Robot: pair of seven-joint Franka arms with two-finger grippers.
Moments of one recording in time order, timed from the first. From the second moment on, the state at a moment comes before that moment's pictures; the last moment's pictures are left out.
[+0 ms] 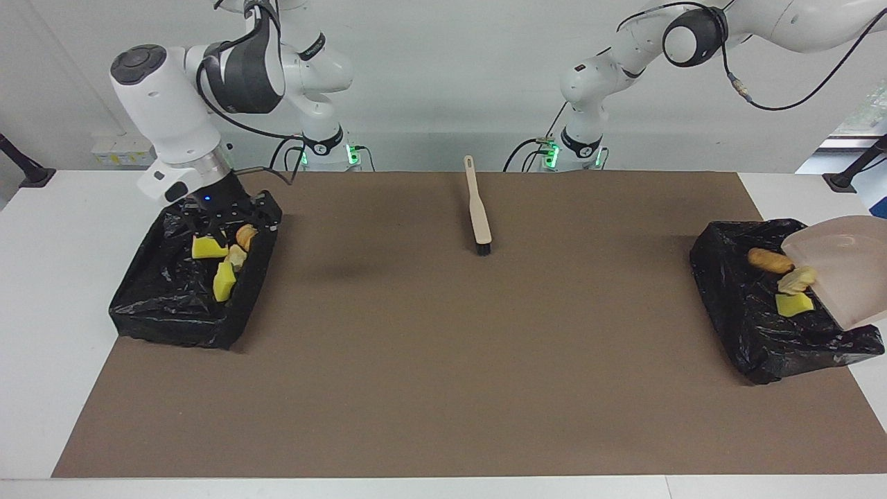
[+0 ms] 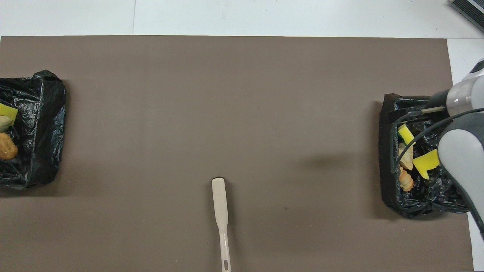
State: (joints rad) left arm 0.39 0.50 0.11 -1.04 0.39 1.76 1.97; right arm -0.03 0.02 -0.02 -1.81 0.08 1.92 -0.15
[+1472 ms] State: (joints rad) left arm 0.24 0.47 0.11 -1.02 0.81 1.59 1.71; right arm -0.05 -0.01 -0.01 -1.62 0.02 1.61 -0.03
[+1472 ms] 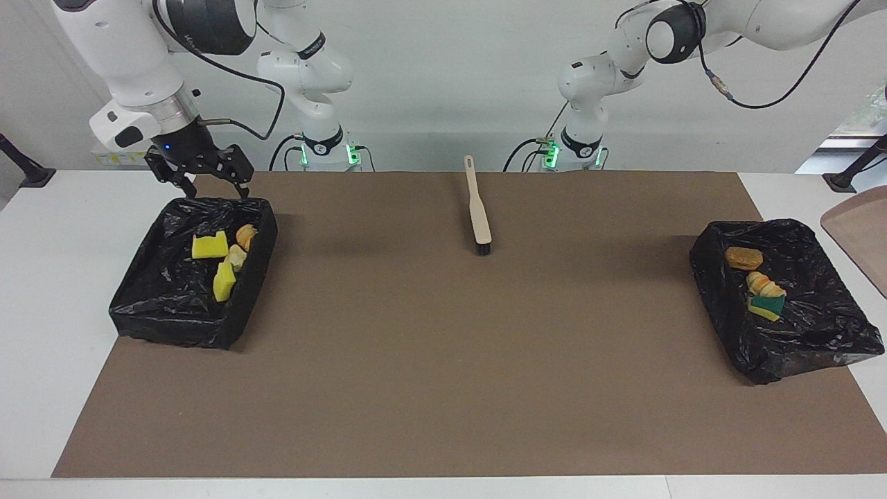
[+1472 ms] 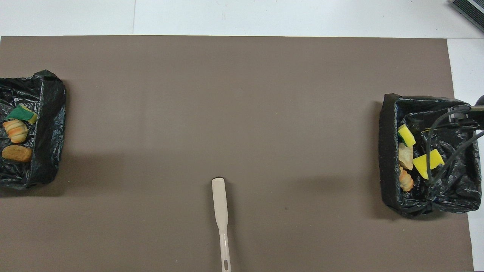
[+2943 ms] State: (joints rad) left arm -0.03 0.20 0.08 -1.48 0.00 1.45 1.21; right arm -0.03 0.00 0.00 -1.63 0.02 1.67 -0.01
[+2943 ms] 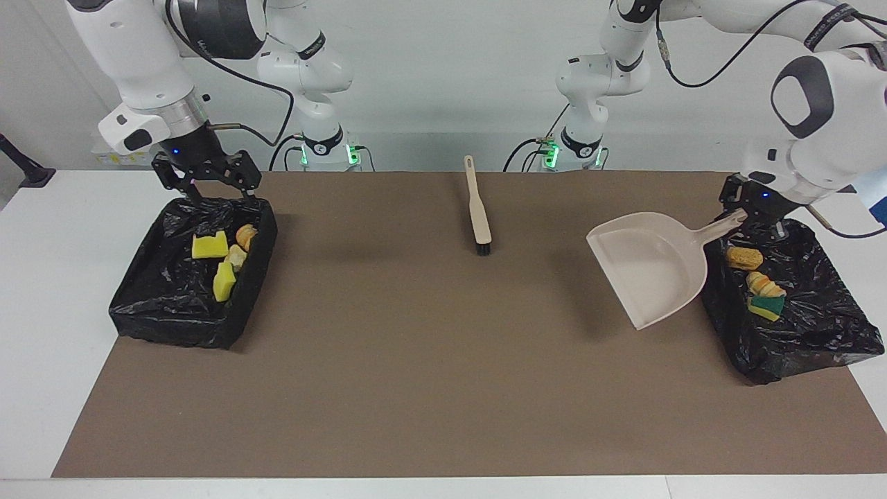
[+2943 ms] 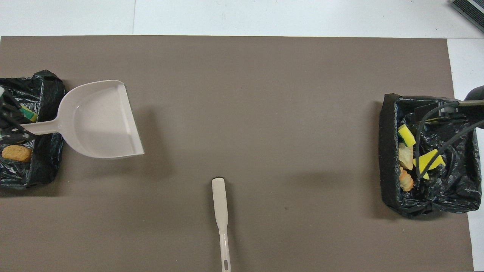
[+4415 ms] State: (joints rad) left arm -0.51 0.13 0.07 -1.90 -0.29 2.03 -0.15; right arm -0.03 0.00 0.00 -1.63 0.02 1.66 -0.01
